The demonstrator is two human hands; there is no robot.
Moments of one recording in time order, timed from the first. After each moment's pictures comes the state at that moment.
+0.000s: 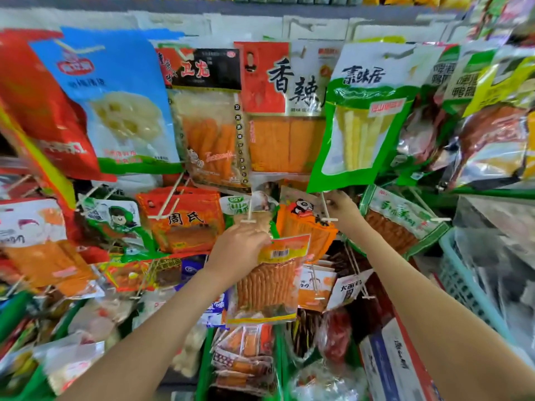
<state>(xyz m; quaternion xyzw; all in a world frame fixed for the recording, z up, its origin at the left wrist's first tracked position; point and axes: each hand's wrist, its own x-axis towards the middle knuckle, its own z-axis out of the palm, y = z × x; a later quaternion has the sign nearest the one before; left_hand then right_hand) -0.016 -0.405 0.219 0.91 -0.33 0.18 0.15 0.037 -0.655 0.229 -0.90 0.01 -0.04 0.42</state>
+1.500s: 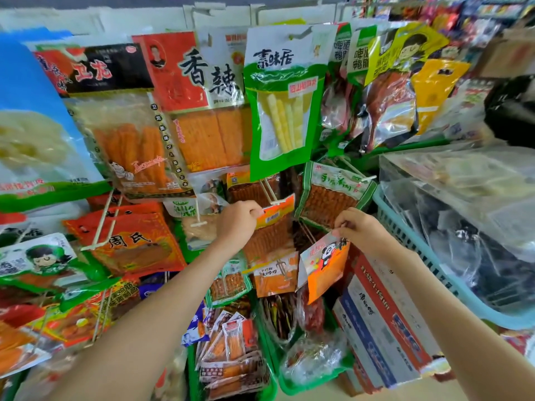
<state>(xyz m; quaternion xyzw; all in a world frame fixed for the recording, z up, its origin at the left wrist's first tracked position) 0.026 -0.494 0.222 0.93 -0.22 0.01 0.31 -0.098 -0.737 0.214 -0.95 0.08 -0.06 0.31</state>
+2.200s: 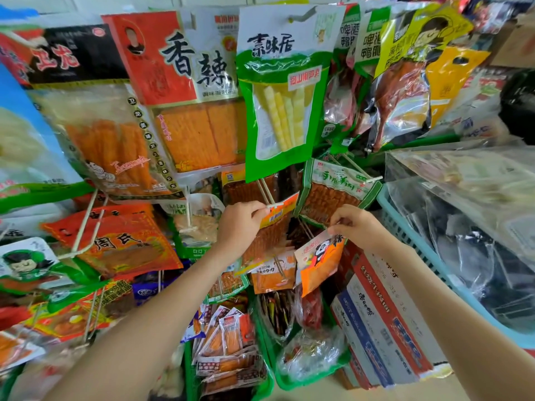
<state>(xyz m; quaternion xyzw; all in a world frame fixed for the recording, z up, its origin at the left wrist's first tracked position) 0.027 -0.507 0.213 0.90 -0.27 0.08 0.34 -0.071 -0.747 0.209 -0.93 0.07 -0.04 0.36</state>
